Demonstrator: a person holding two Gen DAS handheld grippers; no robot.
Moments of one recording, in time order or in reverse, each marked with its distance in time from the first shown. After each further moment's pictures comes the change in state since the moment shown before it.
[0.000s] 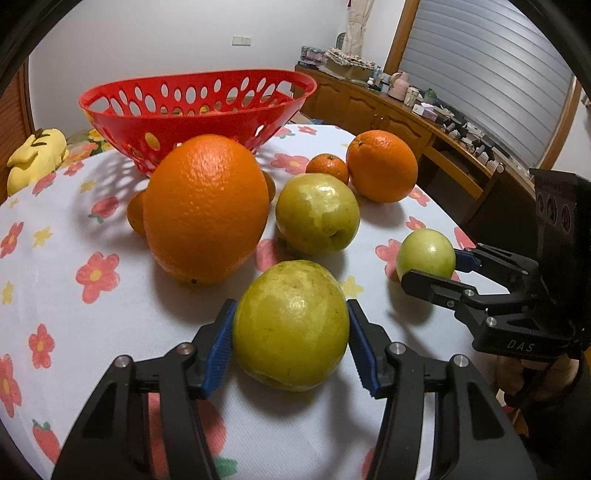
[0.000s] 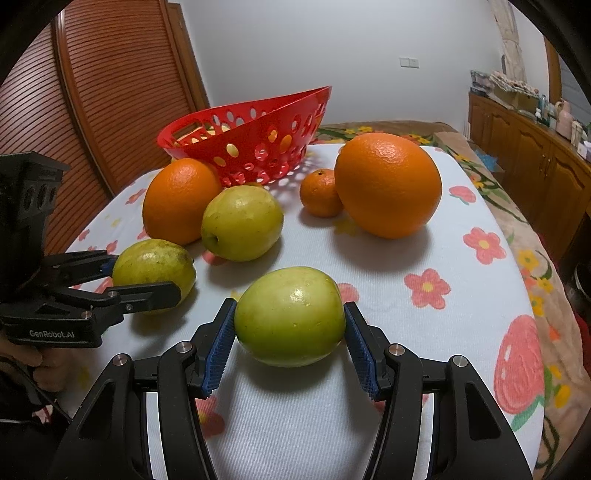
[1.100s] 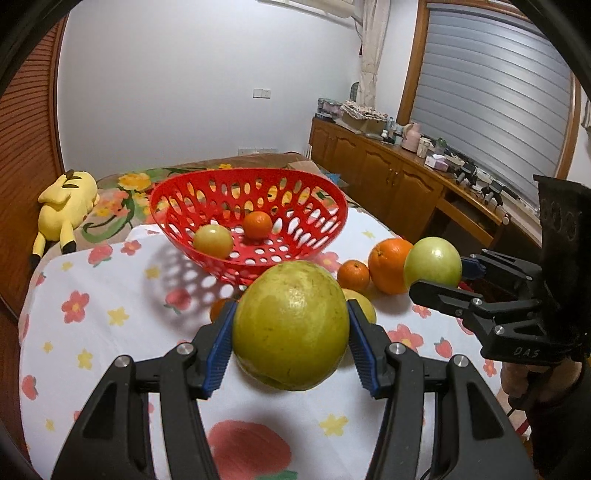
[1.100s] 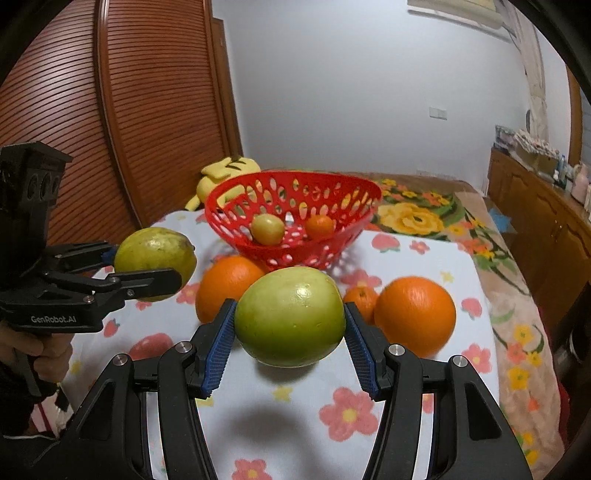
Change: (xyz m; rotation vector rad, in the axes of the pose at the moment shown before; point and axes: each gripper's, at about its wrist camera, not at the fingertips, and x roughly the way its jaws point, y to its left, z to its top) left arm -0.076 0.027 0.055 -0.010 -0.198 0.077; right arm -0.033 0.043 0.080 -0.148 -0.126 0.033
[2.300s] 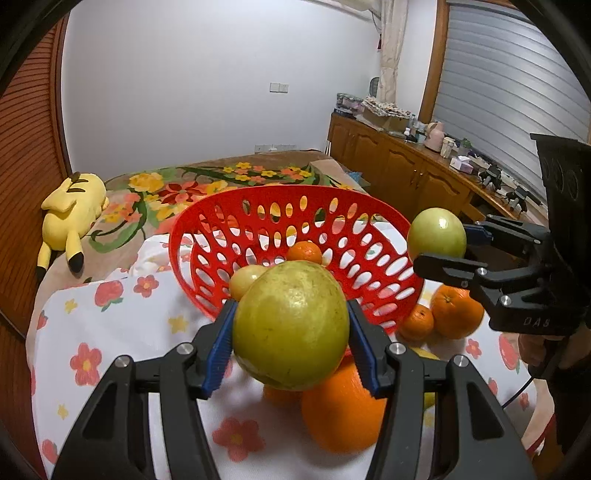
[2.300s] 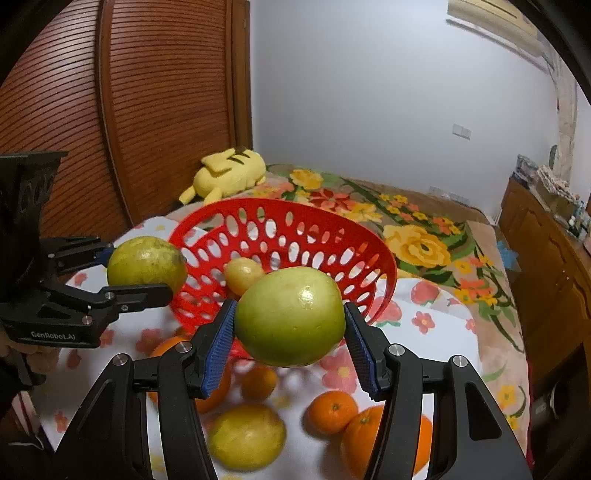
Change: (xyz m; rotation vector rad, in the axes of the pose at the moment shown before) left arm 0.065 0.052 0.053 -0.008 0.034 0.057; right arm 0.081 -0.023 0.079 -0.131 0.061 0.006
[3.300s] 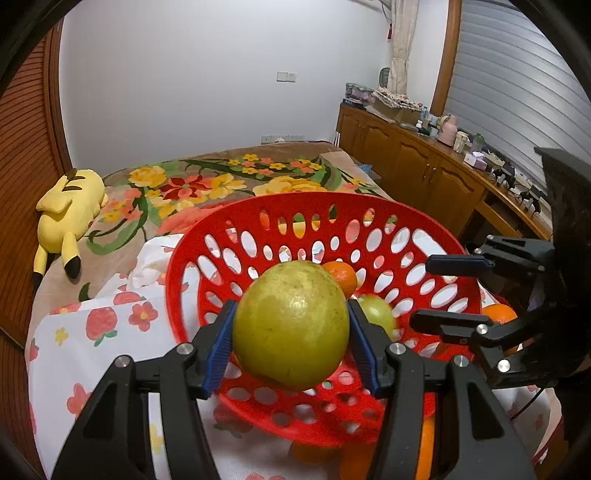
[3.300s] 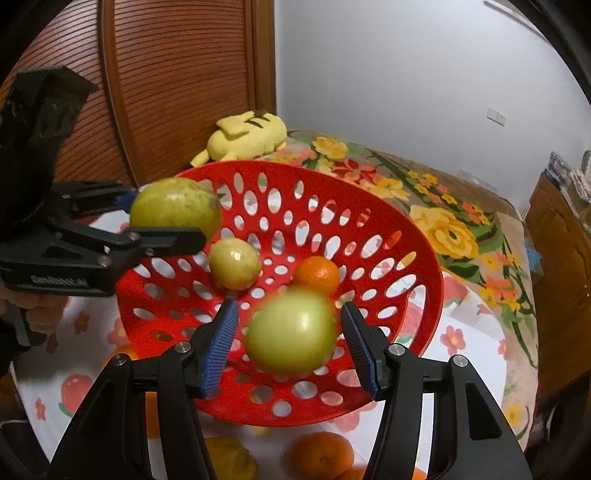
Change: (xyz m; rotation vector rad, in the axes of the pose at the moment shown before) left arm 0.051 0.023 0.030 -0.006 0.041 0.022; right arm 0.065 -0.011 0.013 -0.066 0.119 0.093
